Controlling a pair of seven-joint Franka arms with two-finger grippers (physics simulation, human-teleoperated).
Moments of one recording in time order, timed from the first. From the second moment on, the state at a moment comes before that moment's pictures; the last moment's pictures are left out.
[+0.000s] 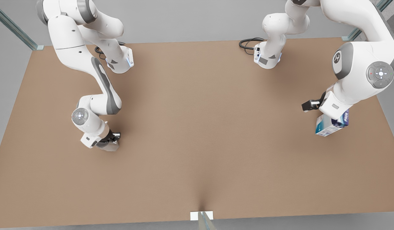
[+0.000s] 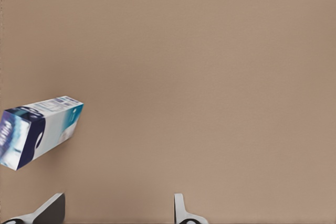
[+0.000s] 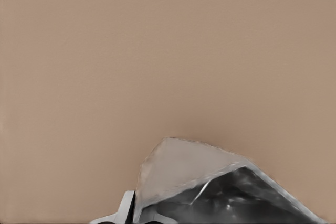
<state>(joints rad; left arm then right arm) -0.05 0.18 -0.03 -1.43 0.06 1.46 -0.15 0.07 0.34 0.05 -2.10 0.04 2.49 -0.05</state>
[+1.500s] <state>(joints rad) -0.01 0.18 0.16 -1.52 0.06 1.64 0.29 0.62 1.05 0.11 -1.01 0.00 2.36 0.72</state>
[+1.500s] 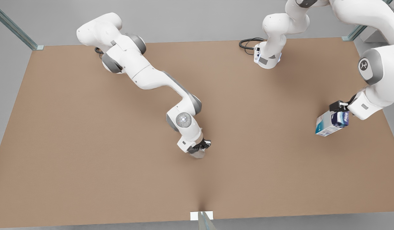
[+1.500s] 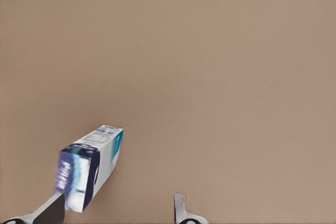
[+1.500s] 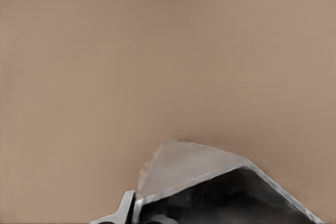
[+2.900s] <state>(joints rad) 0.20 0.38 0.22 -1.78 0.06 1.89 0.62 0.67 1.03 0.04 -0.96 0.00 2.43 0.78</state>
